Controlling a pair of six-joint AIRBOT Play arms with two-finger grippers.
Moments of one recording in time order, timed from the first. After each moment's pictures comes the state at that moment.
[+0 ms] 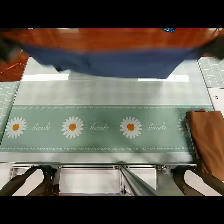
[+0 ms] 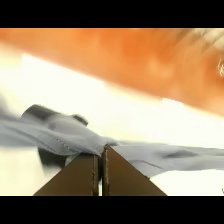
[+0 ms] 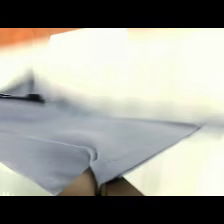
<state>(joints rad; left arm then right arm) 0.37 -1.02 1.36 0.55 -1.08 -1.24 -0.32 -1.10 1.54 -0.77 1.26 1.27</state>
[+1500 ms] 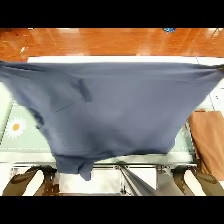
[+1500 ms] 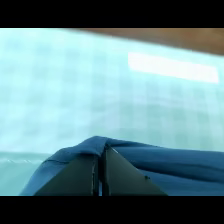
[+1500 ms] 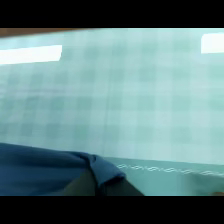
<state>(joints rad) 0.24 -0.79 1.32 1.17 -1.28 -1.52 -0.32 -0.81 1.32 -1.05 1.36 1.39</state>
